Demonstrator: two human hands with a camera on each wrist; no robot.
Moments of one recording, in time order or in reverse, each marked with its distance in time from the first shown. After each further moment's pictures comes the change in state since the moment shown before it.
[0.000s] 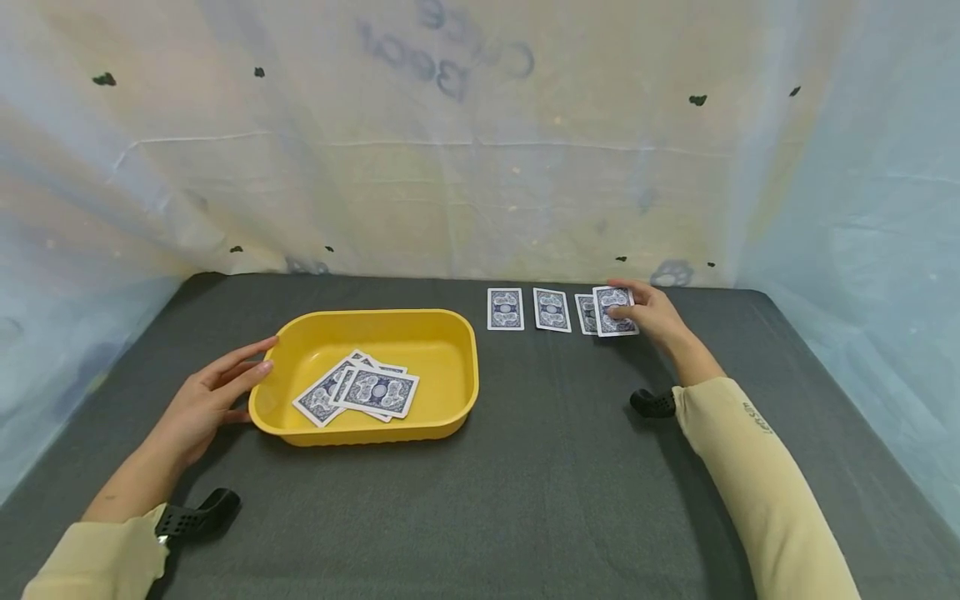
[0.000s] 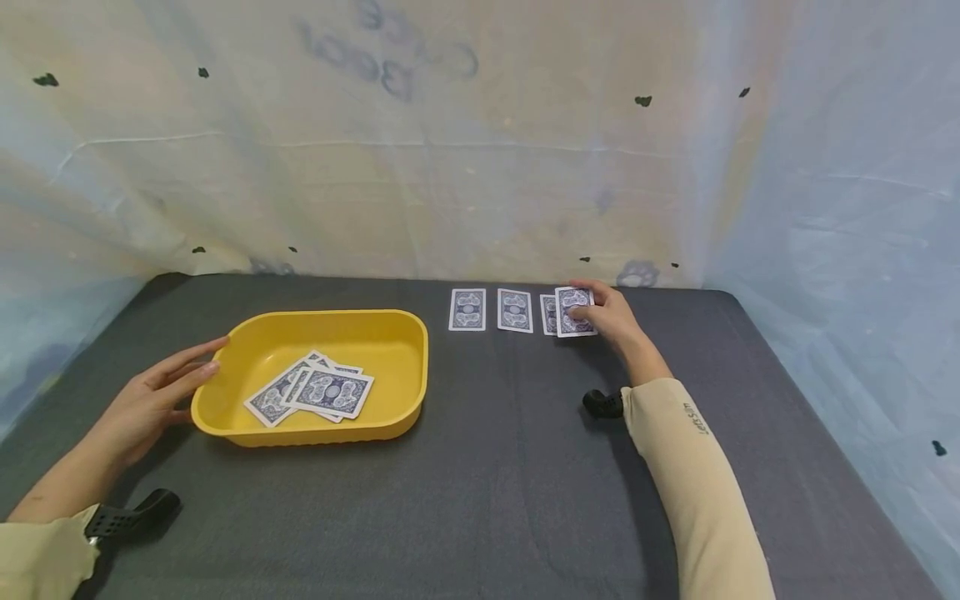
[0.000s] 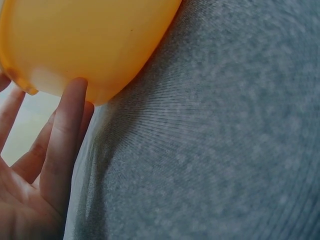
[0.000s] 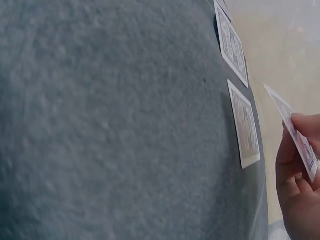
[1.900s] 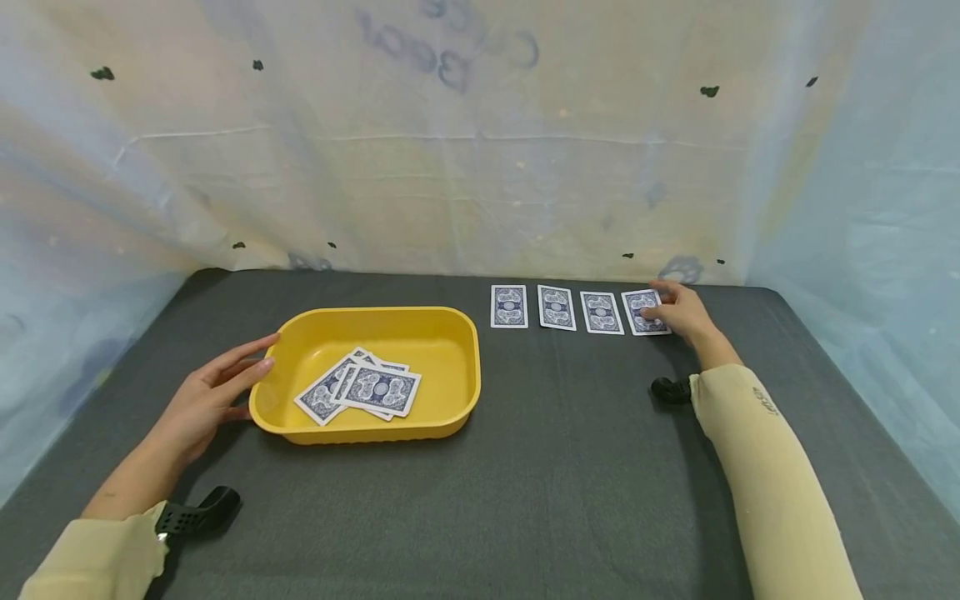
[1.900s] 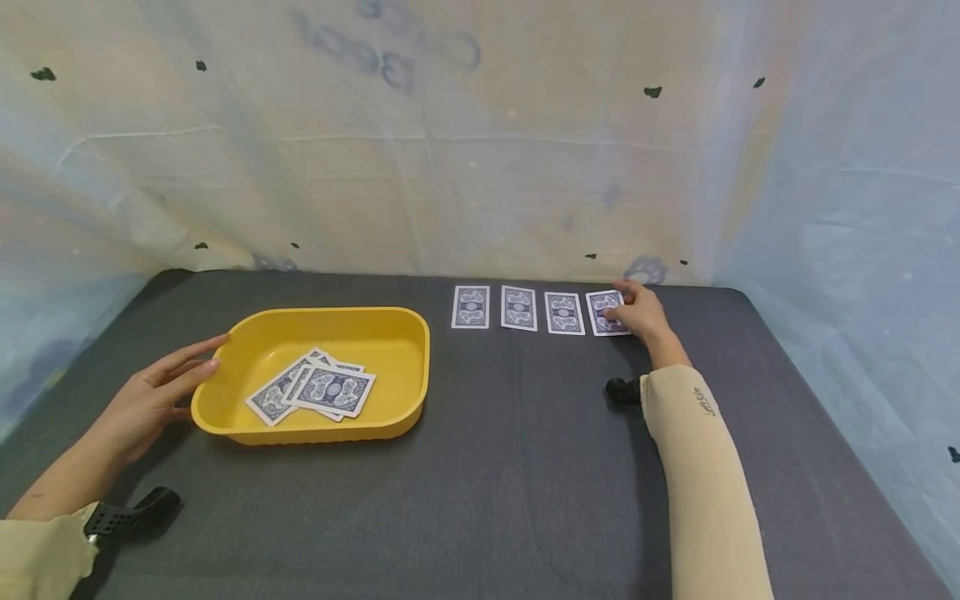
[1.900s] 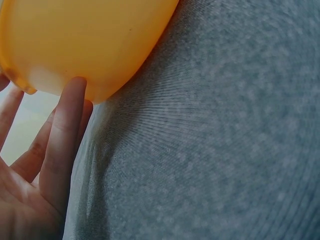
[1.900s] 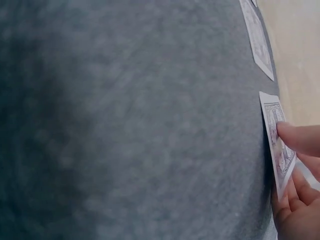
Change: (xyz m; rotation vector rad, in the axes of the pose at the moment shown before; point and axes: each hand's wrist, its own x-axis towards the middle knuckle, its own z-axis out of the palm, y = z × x) left_hand -0.001 0.003 0.000 -0.017 -0.014 -0.011; right_hand 0.013 0.027 -0.032 -0.241 0.075 0.090
